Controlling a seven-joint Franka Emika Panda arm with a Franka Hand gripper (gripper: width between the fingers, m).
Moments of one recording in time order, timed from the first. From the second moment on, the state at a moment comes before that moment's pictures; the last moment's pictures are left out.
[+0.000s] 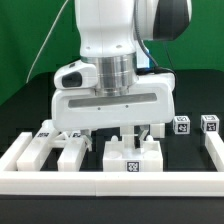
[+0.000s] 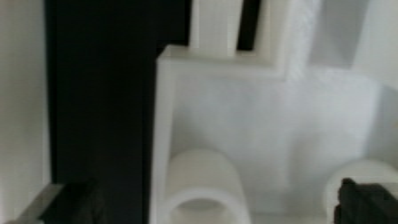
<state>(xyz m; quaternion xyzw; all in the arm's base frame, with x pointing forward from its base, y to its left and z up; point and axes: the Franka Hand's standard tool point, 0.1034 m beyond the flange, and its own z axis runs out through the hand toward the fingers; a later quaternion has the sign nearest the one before) 0.587 -0.035 0.025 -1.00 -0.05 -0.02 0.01</state>
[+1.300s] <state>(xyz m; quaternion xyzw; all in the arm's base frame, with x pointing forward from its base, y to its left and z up) 0.583 -0.045 0.018 -1.00 -0.06 -0.01 0.02</state>
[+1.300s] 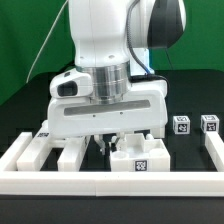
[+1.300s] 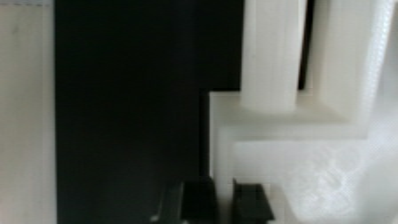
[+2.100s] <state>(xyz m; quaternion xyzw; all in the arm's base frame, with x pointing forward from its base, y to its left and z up) 0.620 -0.011 0.018 -1.00 -0.03 -0.03 0.02</state>
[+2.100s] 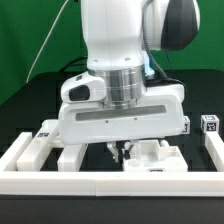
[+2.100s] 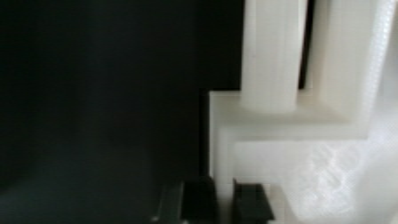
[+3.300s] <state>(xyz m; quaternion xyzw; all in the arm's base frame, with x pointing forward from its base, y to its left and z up) 0.622 0.038 0.018 -1.00 -0.02 -0.03 0.02</state>
